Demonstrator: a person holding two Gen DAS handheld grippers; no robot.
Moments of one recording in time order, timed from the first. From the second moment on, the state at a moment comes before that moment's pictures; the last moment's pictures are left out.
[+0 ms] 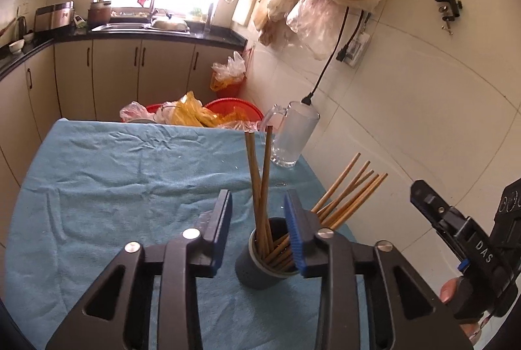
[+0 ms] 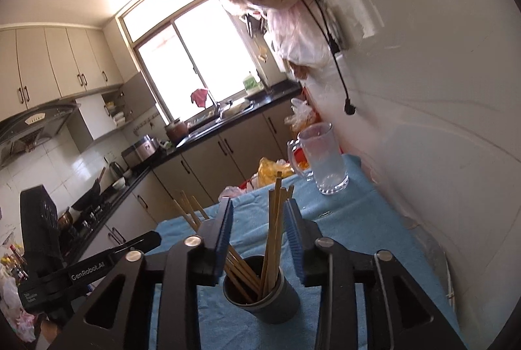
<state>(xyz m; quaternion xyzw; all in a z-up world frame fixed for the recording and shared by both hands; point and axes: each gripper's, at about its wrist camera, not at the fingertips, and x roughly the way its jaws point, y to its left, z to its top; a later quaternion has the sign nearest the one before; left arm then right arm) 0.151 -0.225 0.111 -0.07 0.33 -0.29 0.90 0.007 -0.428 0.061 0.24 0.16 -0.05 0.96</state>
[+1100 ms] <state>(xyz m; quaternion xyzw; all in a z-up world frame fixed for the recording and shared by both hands) 0.019 -0.142 0.040 0.03 0.30 -0.14 0.94 -0.101 -0.347 0.003 0.12 0.23 -0.13 0.96</state>
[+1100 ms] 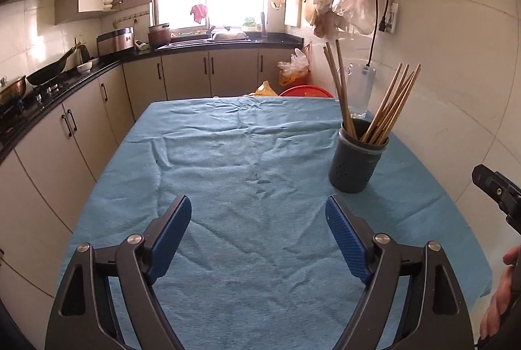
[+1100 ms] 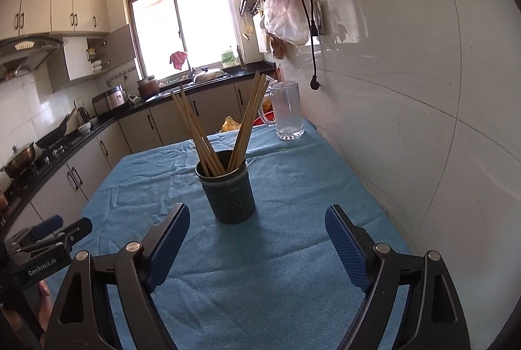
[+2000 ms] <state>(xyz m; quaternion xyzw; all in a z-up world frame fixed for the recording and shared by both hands) 0.028 -0.119 0.018 0.04 0.32 -0.11 0.94 -0.076 -0.307 -0.016 0.09 0.29 -0.11 0.95</state>
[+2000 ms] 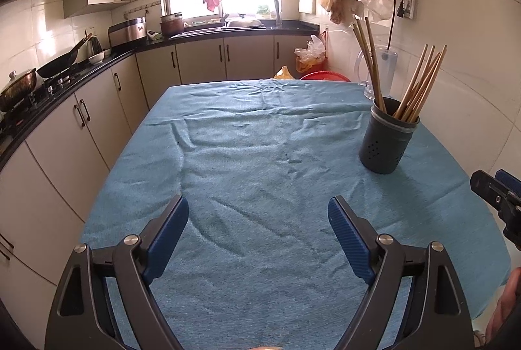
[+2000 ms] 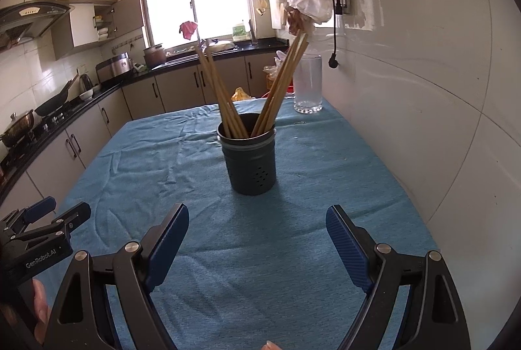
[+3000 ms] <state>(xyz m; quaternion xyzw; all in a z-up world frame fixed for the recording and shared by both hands) 0.027 -0.110 0.007 0.04 0.33 -0.10 0.94 -0.067 -0.288 -0.030 0.07 0.31 -0.09 0.94</state>
